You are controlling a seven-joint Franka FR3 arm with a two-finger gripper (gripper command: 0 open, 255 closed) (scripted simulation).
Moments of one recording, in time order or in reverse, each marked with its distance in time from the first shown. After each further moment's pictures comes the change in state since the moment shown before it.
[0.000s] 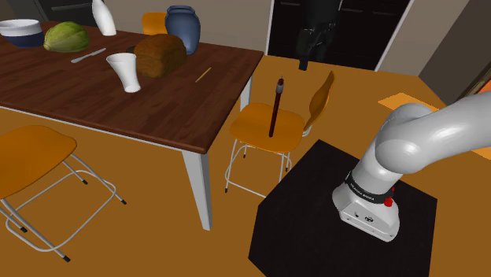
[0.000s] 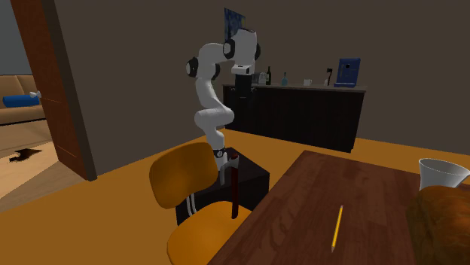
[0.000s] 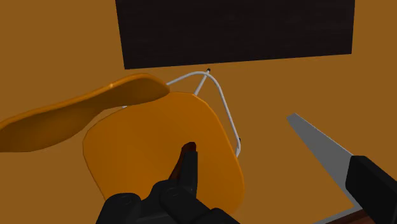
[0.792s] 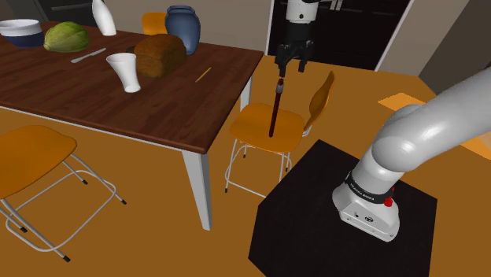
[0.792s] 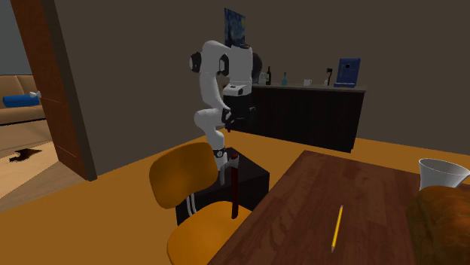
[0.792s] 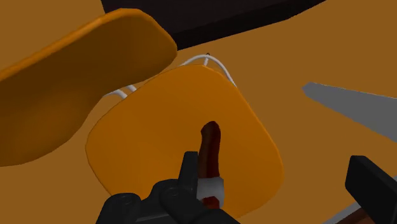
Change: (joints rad) arm -0.083 0.276 -0.091 0.010 -0.001 0.258 0.039
